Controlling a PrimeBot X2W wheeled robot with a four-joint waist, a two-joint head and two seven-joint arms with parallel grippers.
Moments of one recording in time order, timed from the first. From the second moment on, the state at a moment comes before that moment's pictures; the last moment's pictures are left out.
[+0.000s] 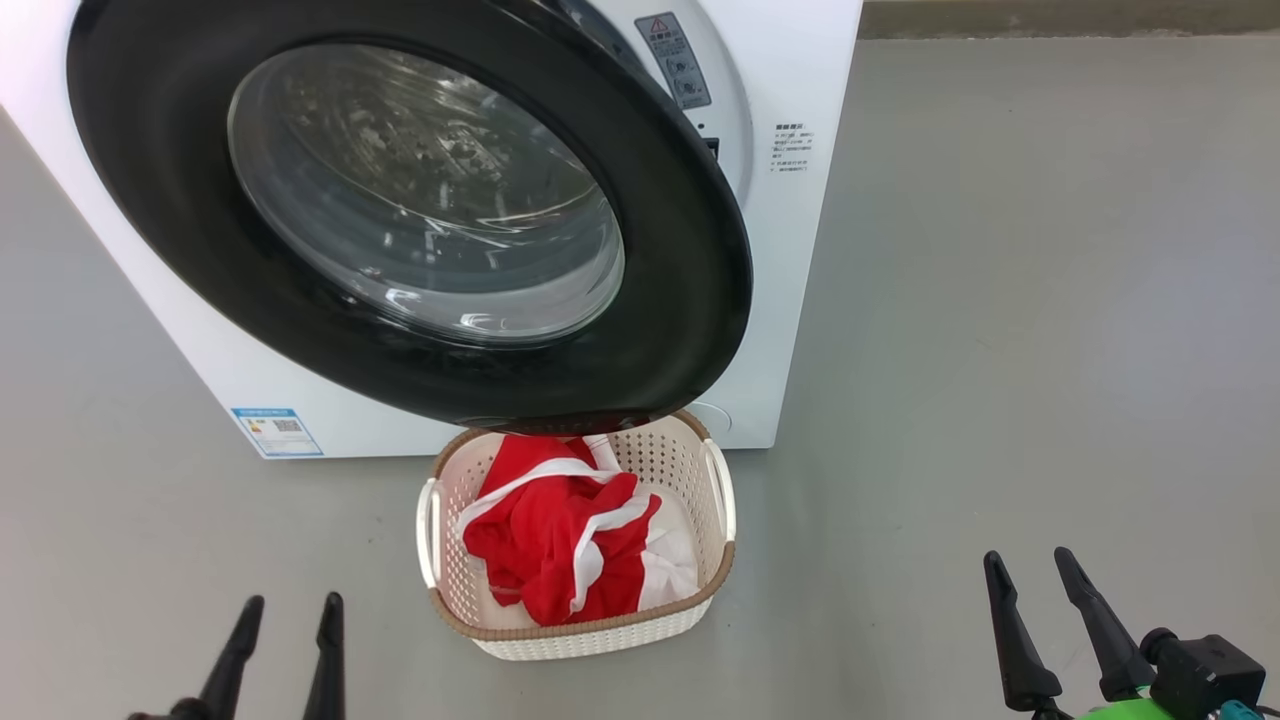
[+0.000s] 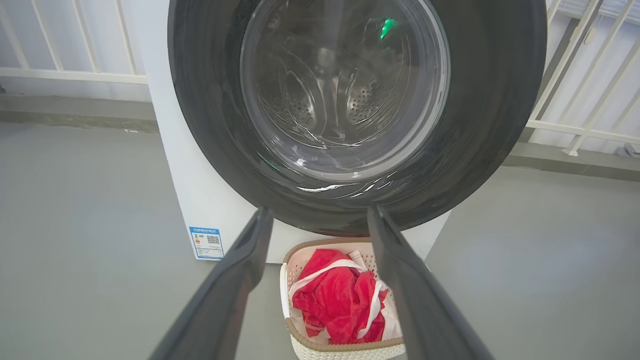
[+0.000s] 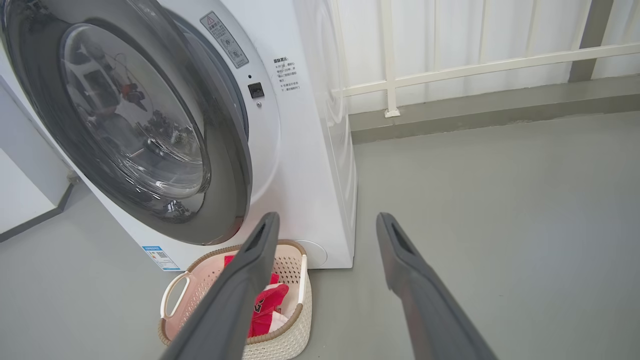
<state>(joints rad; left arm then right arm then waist) 0.06 0.10 0.06 0.19 -0.29 -0.13 -0.25 0.12 -0.04 -0.03 0.18 0.35 0.12 -0.26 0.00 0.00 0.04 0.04</state>
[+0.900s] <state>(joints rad) 0.09 0.08 0.02 0.17 -0.26 -0.13 -0.25 0.12 -0.04 -0.02 0.18 0.36 0.12 -0.26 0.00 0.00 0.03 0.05</state>
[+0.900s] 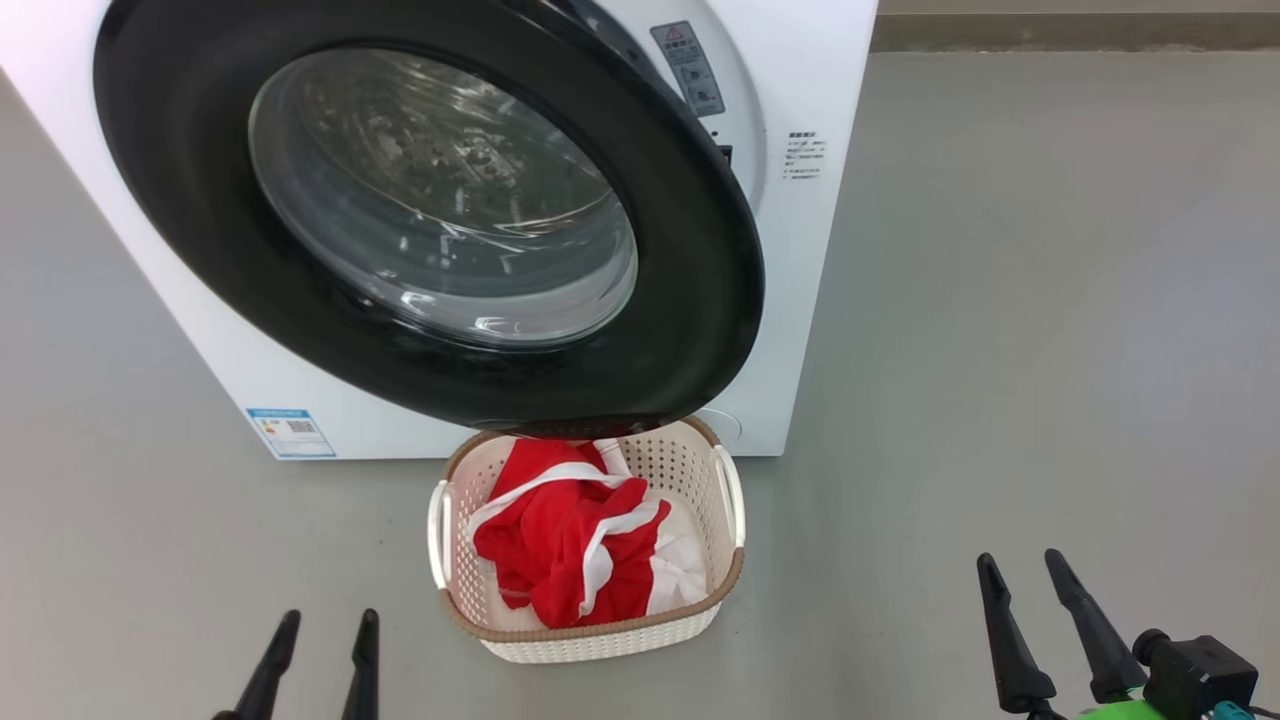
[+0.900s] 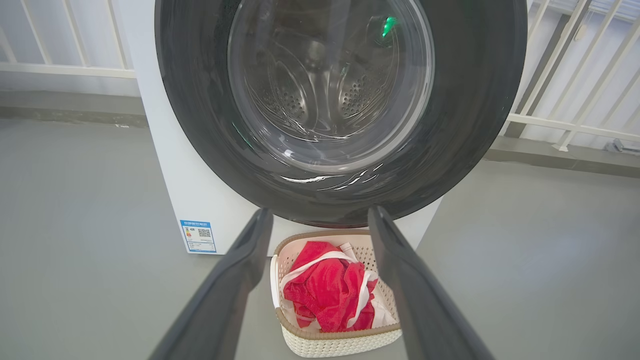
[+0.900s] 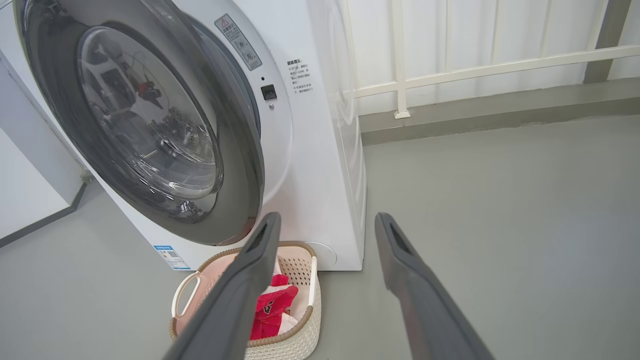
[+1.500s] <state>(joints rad) 0.05 0.05 -0.04 0.17 -0.28 -0.13 -0.25 -0.01 -0.04 0.06 0.19 0.38 0.12 -0.26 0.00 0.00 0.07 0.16</state>
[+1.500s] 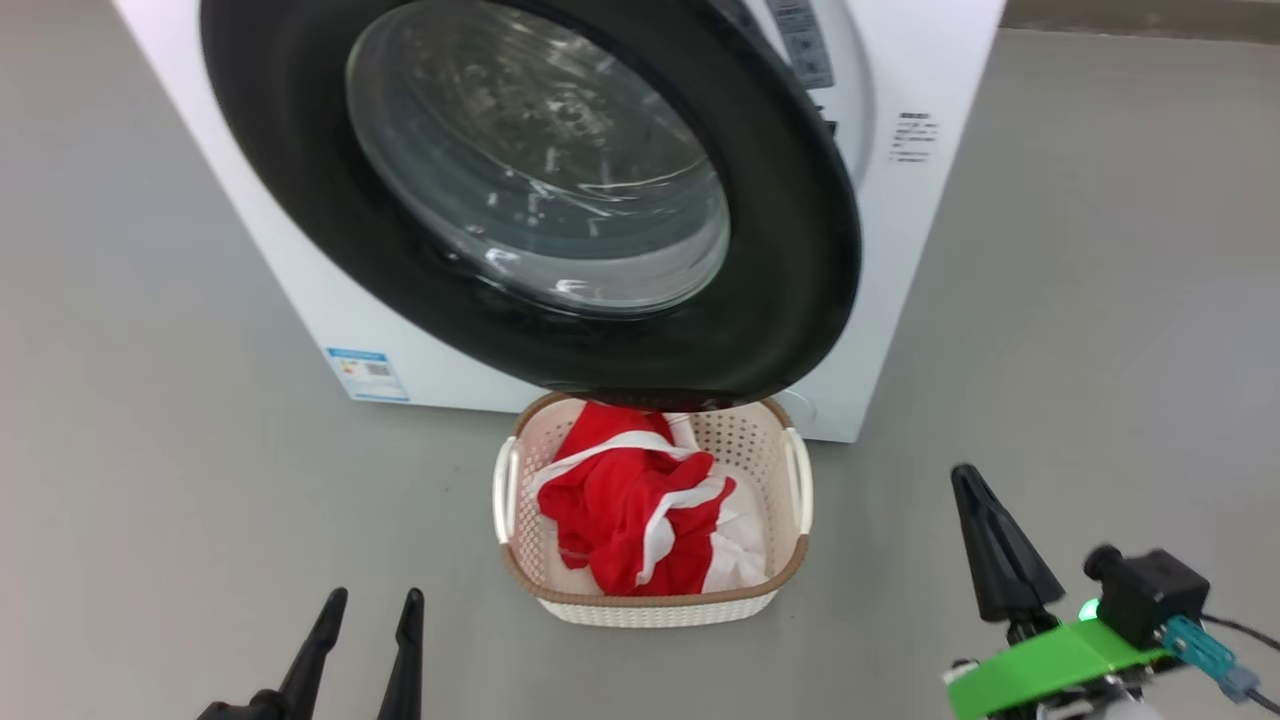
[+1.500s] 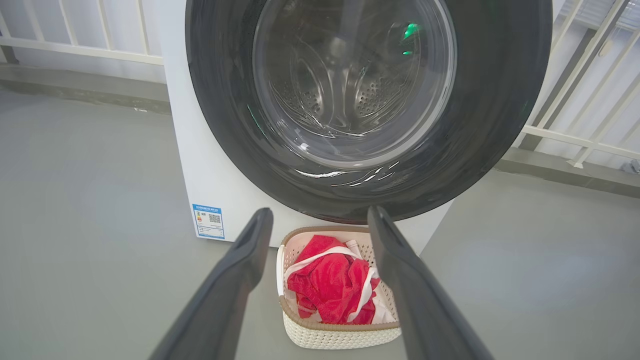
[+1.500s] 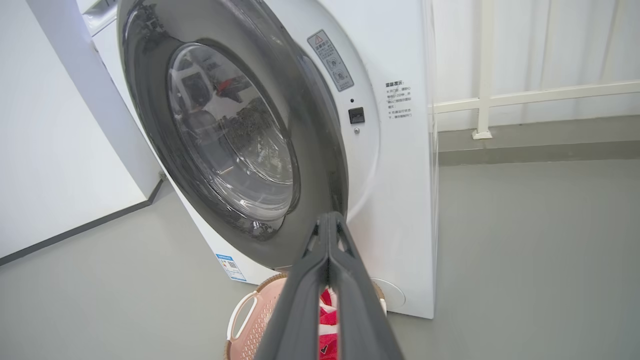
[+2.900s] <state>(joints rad) -0.23 0.04 -0.17 0.13 -0.38 -0.13 -0.25 -0.59 -0.11 0.07 0.30 0.37 0.12 -0.26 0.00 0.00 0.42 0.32</state>
